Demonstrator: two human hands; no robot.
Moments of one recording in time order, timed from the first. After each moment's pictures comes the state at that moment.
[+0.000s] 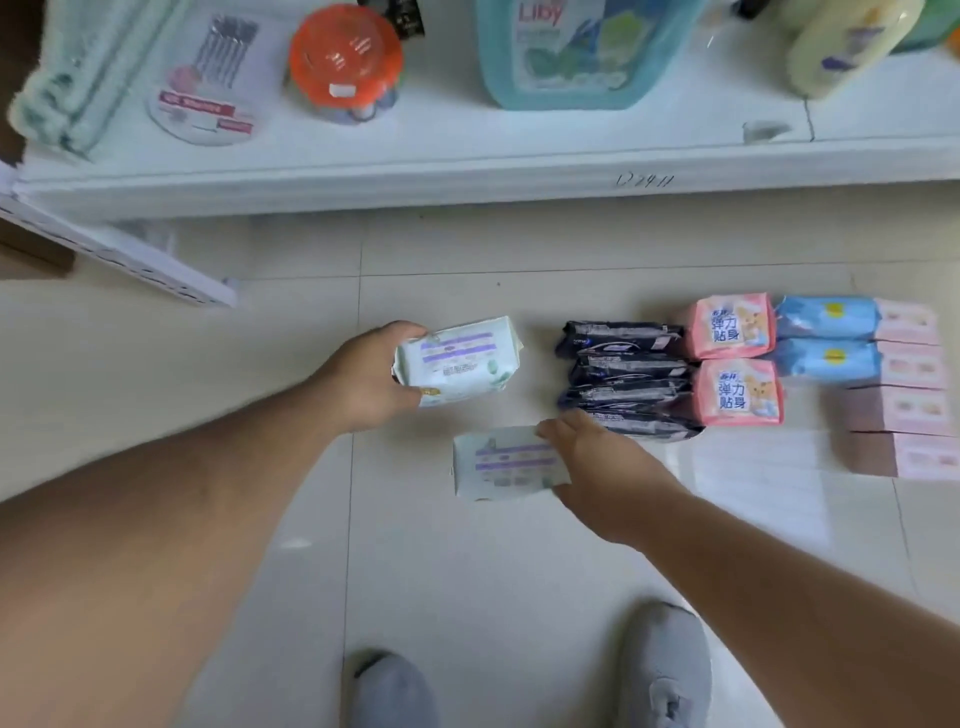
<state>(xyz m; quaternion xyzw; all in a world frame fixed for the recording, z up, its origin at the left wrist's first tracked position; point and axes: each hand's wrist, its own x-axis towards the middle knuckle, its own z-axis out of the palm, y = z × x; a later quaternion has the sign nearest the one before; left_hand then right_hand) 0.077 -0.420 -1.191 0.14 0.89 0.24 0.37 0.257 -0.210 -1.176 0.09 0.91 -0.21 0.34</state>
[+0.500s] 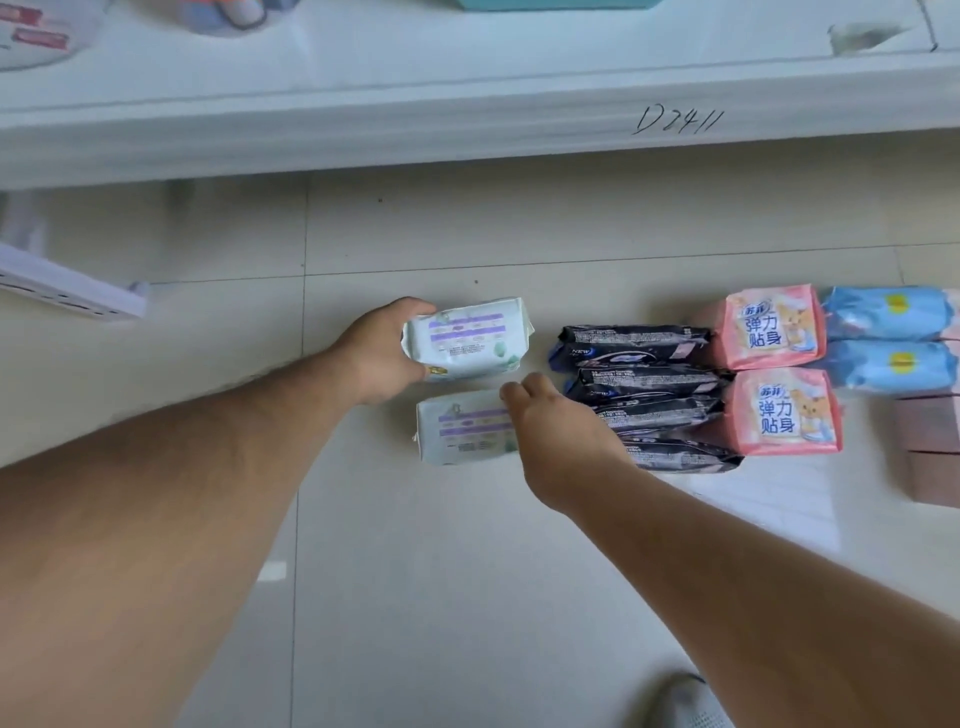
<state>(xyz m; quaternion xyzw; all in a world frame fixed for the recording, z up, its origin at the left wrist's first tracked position) 0.028 -0.360 -1.311 0.12 0.88 0.27 0.38 0.185 -0.211 -1.264 0.12 0.92 -0.16 0.33</state>
